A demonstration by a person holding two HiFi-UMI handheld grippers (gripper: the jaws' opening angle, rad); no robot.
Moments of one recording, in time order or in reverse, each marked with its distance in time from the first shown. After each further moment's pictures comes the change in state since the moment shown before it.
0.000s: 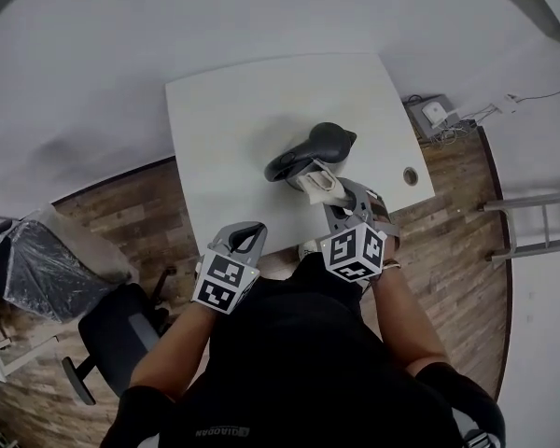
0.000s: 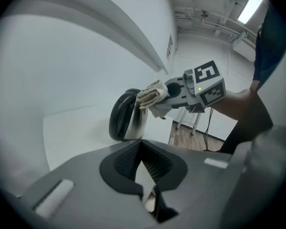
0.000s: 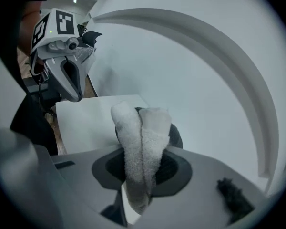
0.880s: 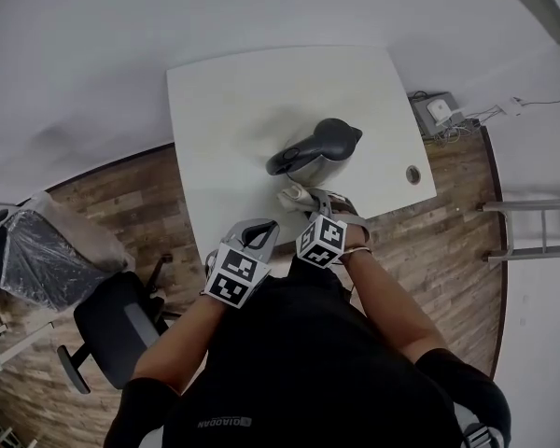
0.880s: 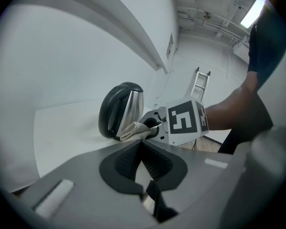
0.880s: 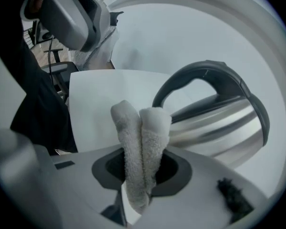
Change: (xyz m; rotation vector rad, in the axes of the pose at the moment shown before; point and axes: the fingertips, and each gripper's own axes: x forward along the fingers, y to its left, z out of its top) left arm 0.026 -0.017 -0.010 -0.026 0.034 -0.058; right arm 0.088 0.112 -0.050 -0.108 0.135 0.284
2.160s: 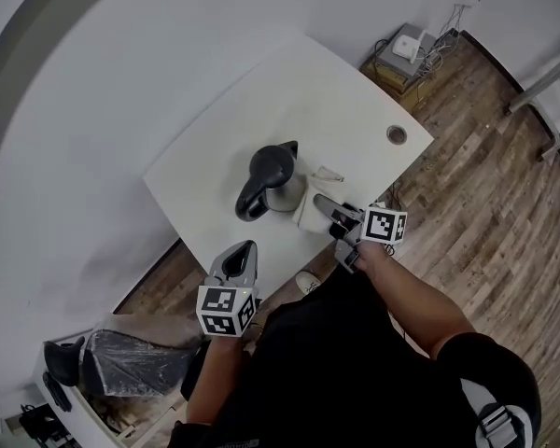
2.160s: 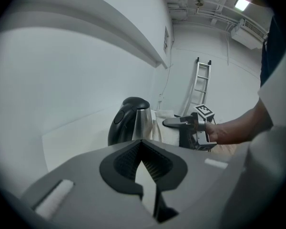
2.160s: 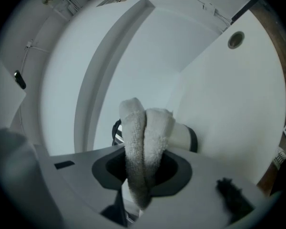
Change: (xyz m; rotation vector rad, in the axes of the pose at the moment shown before) left arm -0.007 0.020 0.072 0.116 0.020 0.101; right arm -0.085 -0.082 -0.084 1.855 -1.104 0.290
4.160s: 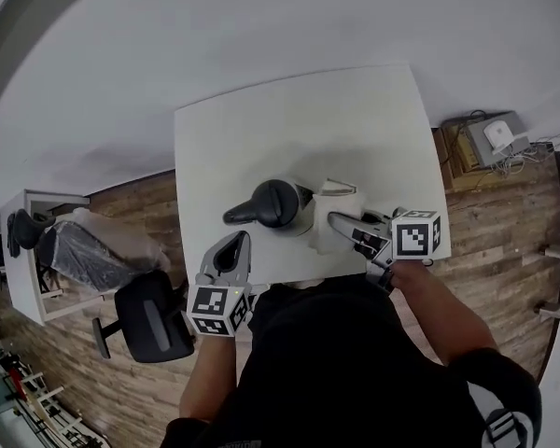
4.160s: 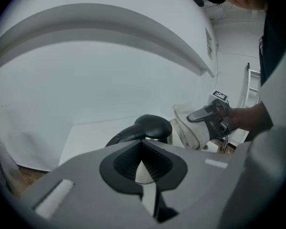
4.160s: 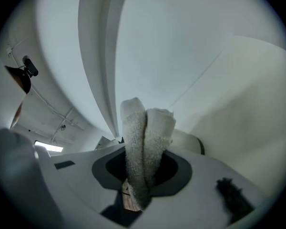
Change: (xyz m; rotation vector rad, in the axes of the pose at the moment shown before) left arm 0.056 0.007 0.056 -0.289 -0.098 0.492; right arm 0.052 0.034 0.099 -0.149 0.787 0.252
